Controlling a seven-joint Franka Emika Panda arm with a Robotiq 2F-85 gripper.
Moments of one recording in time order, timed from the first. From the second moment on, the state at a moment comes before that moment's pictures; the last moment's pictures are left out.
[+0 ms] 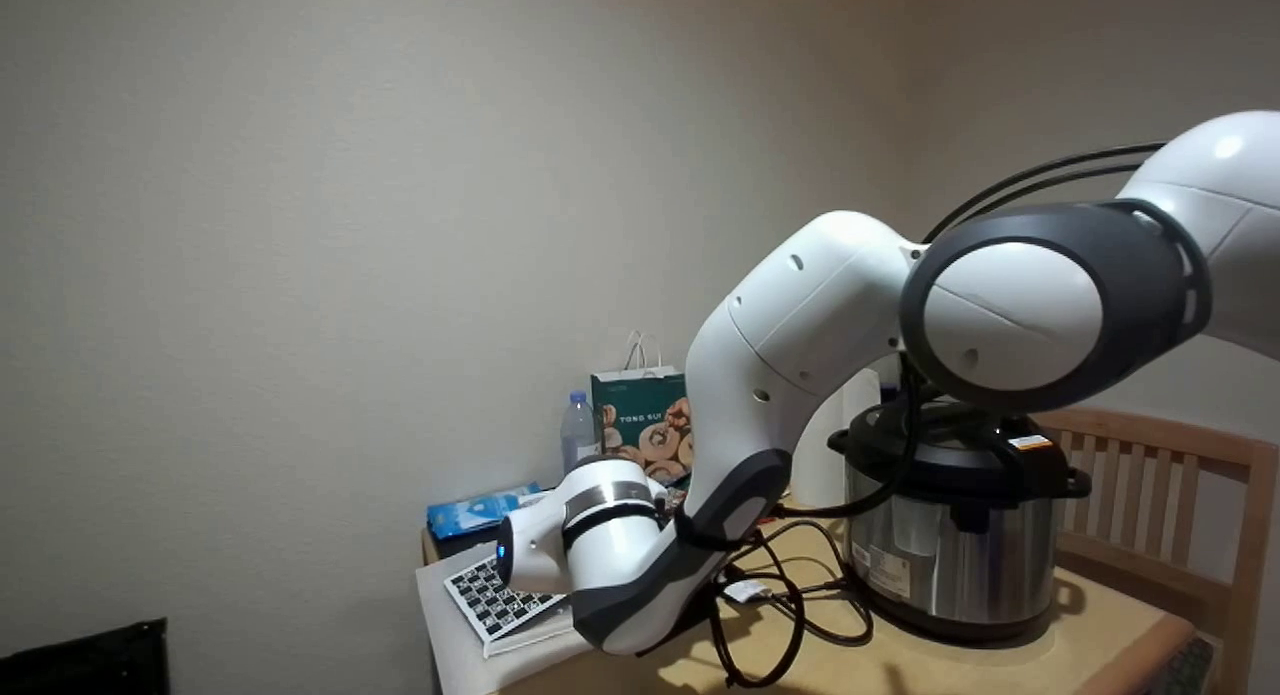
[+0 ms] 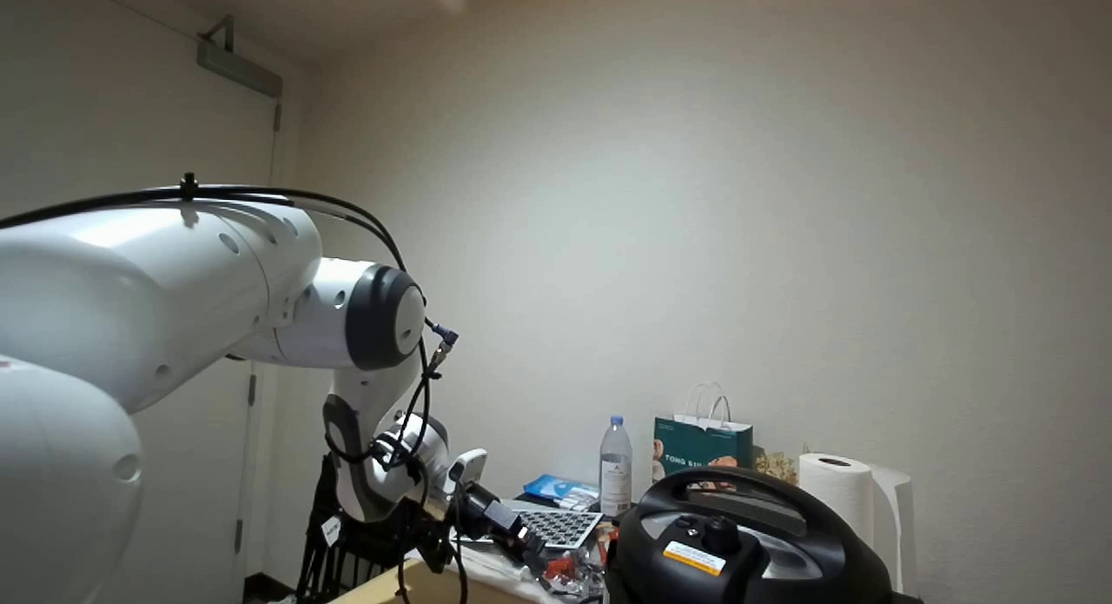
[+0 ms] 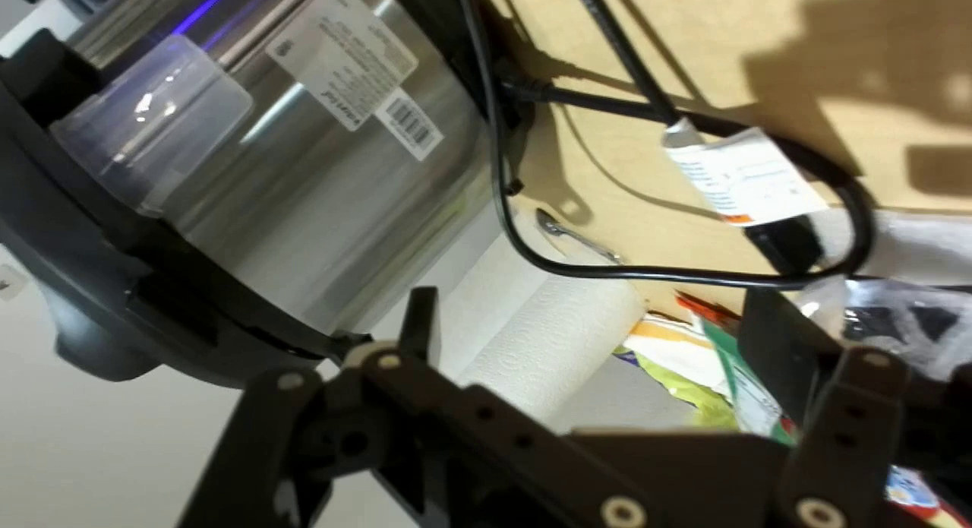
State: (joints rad) arm 0.31 1.07 0.05 -1.27 -1.09 1.54 1.65
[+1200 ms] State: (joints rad) arm 0.26 0.74 0.07 -1.58 -0.96 1.91 1.73
